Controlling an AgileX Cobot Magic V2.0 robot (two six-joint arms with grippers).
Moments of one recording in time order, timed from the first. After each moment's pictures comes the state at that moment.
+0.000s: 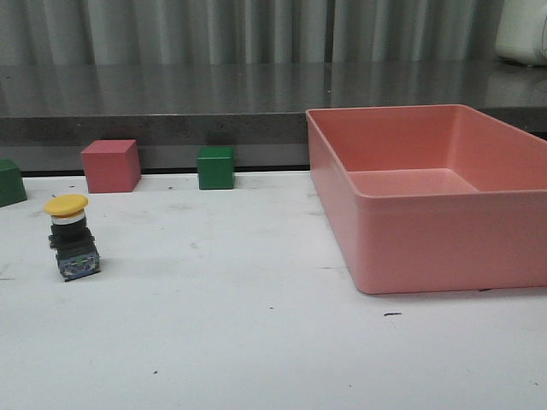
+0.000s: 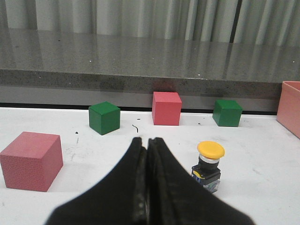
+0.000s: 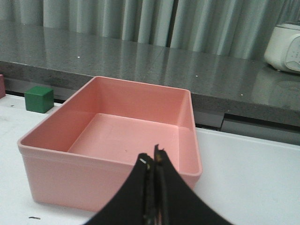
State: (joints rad) left arm -0.05 0.00 0.01 0.00 0.10 -0.05; right arm 0.13 0.03 -0.03 0.00 0.07 -0.08
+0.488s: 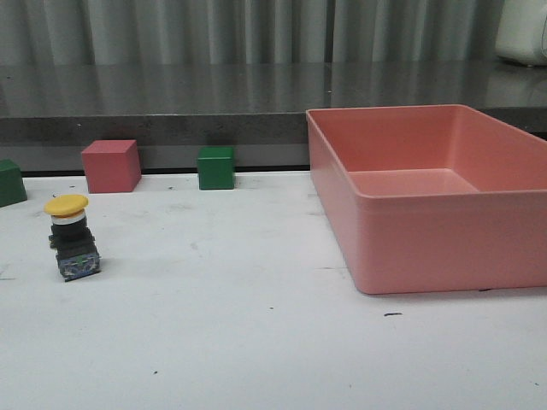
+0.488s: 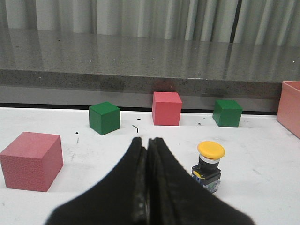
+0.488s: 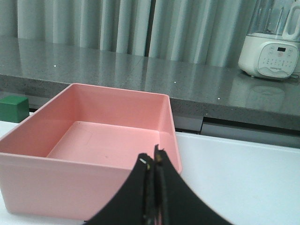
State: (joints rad) left arm -0.05 0.00 0.01 0.00 0.10 -0.05; right arm 0.06 -0.01 0.03 0.00 0.00 -0.08
